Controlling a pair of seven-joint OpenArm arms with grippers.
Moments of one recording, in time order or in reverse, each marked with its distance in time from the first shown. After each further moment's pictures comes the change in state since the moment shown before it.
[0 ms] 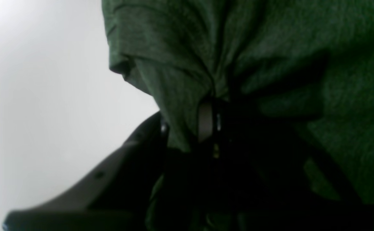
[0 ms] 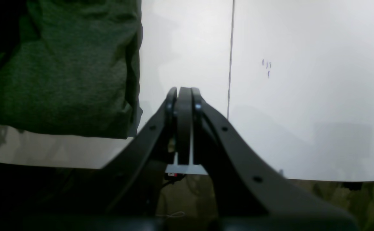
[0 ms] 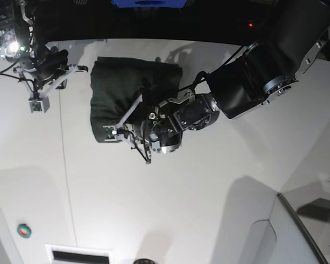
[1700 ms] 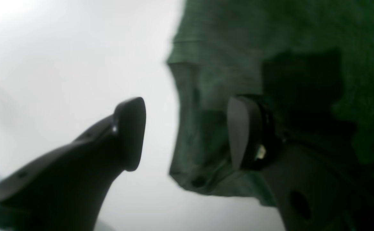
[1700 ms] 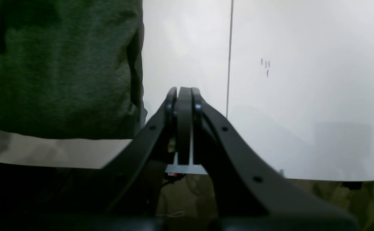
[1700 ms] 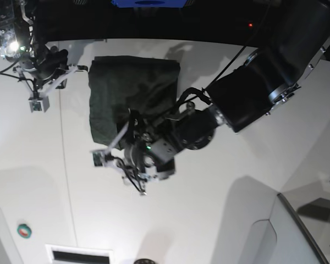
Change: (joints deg) left arm -3.1 -0.8 -8.0 15.8 -0.6 -0.1 16.4; right arm 0.1 0.0 0.0 0.0 -0.1 0.0 0.0
